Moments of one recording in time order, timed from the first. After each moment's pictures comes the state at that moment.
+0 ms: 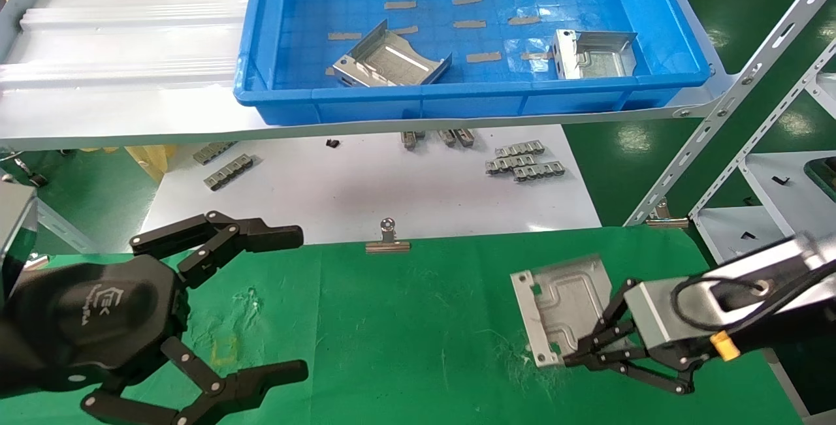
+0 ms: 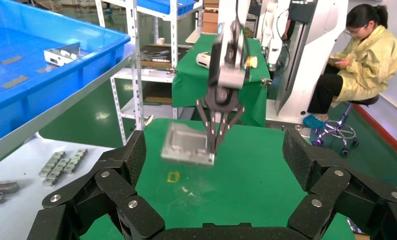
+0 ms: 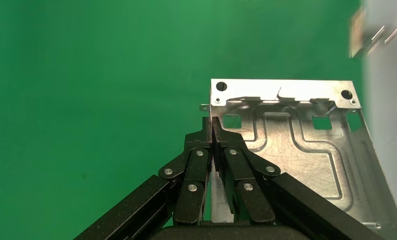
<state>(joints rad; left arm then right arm) -1.10 0.57 0.37 -1.26 0.66 1.46 -0.13 1.93 -0.75 -1.42 0.76 -1.04 -1.53 -0.30</state>
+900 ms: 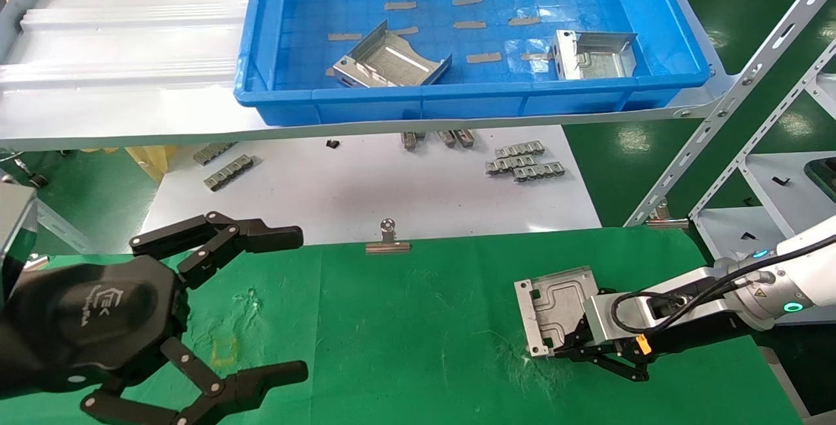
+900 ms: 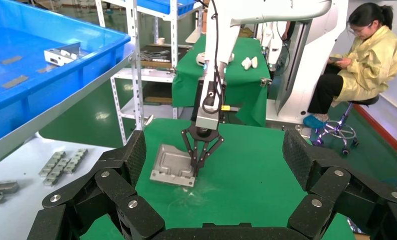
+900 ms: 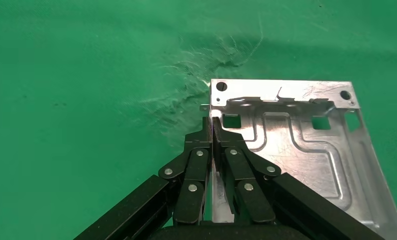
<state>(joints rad) -1.10 0.57 0.37 -1.26 0.66 1.46 -0.13 1.77 -0.94 -1.44 0.40 -1.07 -1.41 -0.54</state>
